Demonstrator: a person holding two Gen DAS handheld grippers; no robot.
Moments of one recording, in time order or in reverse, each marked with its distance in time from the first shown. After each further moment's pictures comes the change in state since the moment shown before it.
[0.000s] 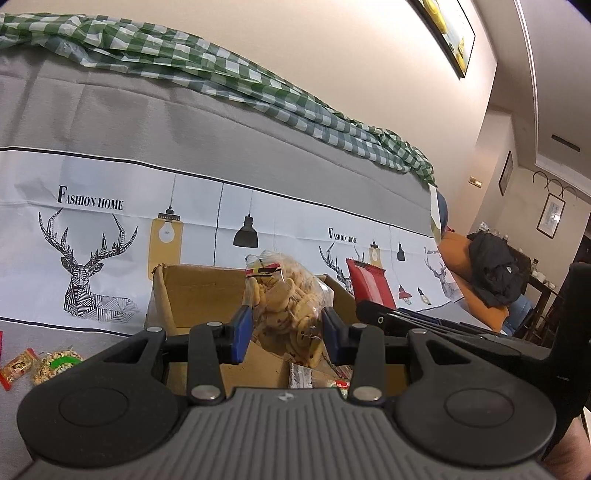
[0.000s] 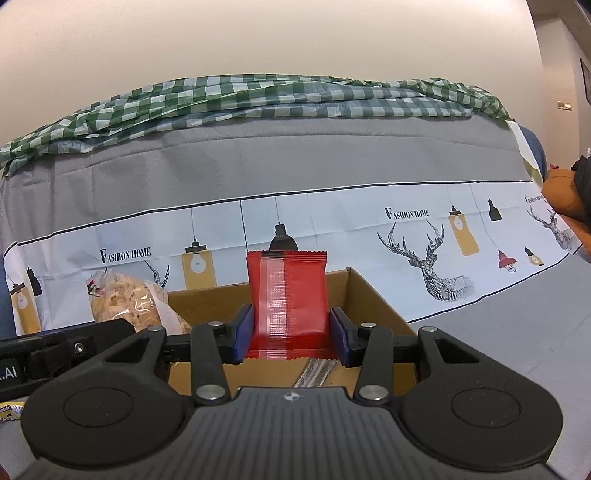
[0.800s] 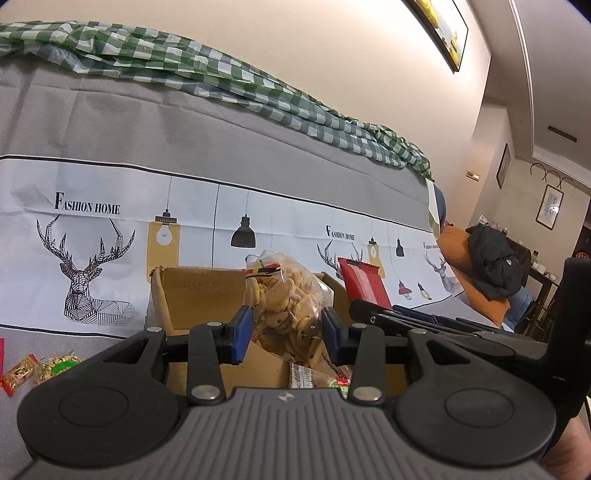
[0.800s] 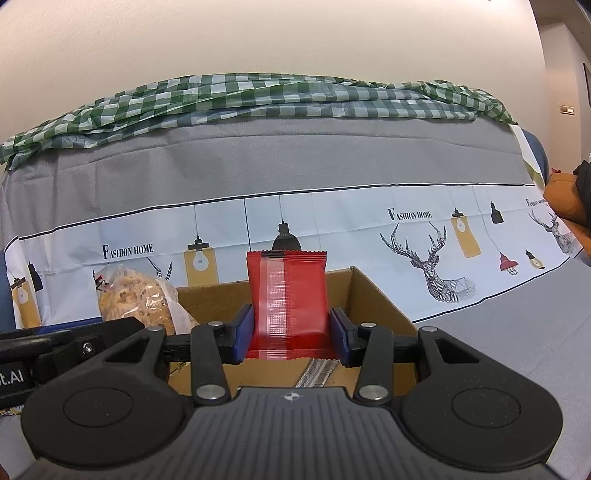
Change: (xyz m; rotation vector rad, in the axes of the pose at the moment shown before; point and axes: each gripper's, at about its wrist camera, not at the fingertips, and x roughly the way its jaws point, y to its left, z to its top) left arm -0.003 -0.005 0.000 0.026 0.000 -0.001; right arm -0.001 0.004 -0.002 -0.015 -0.002 0.003
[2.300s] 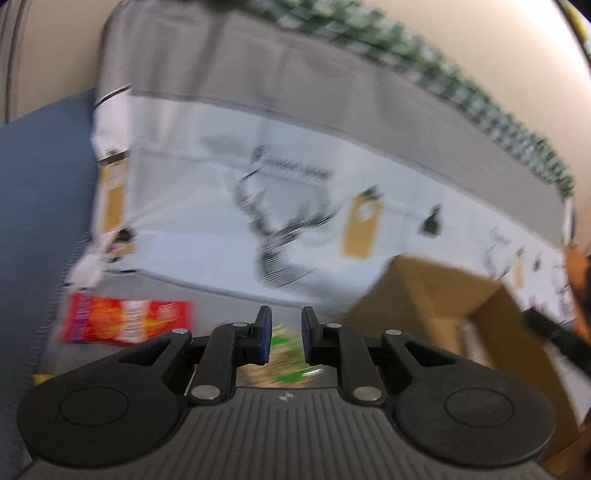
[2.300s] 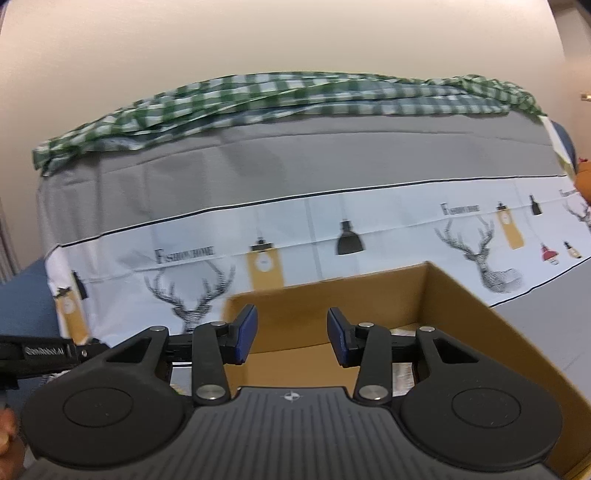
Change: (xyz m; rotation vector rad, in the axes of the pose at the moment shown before) left arm -0.035 0.165 0.019 -0.213 0.180 0.430; right arm -0.003 0.074 0.003 0.040 0.010 0.113
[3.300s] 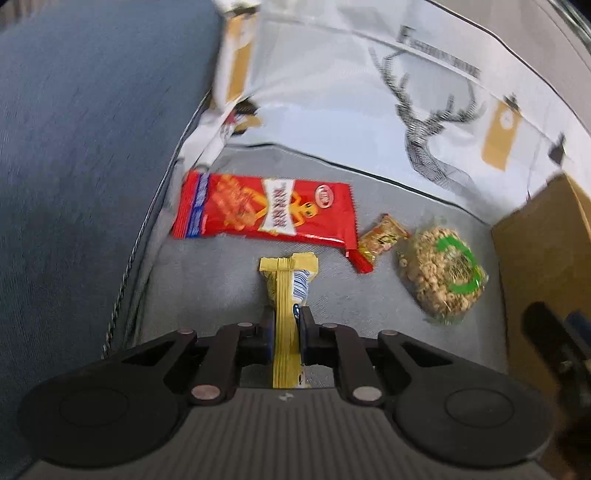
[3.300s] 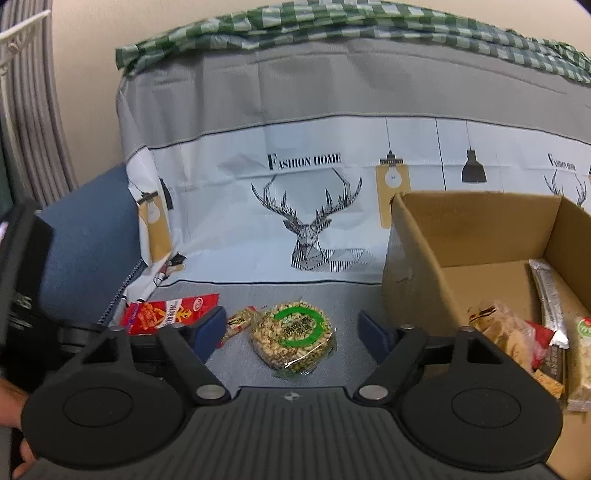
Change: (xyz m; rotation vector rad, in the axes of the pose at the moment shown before) left arm 0.050 0.090 -0.036 -0.117 0.339 0.234; right arm 0.042 0.129 -0.071 -0.090 0.195 0.165
